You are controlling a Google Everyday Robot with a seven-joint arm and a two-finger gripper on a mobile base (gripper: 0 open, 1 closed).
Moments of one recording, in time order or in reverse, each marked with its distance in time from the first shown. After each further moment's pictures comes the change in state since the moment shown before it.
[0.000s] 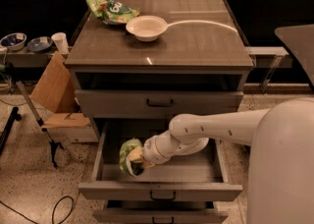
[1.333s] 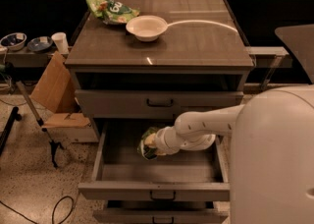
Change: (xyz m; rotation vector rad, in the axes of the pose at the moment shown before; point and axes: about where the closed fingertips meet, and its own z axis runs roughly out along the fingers) arm -0.071 -0.057 -0.031 0.147 -0.294 0.284
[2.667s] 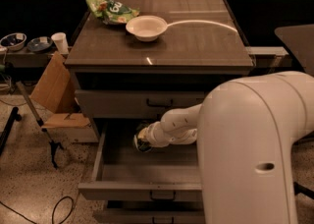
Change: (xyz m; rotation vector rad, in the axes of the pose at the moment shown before) arm -0.033 0.021 0.035 0.036 -0.101 -0.121
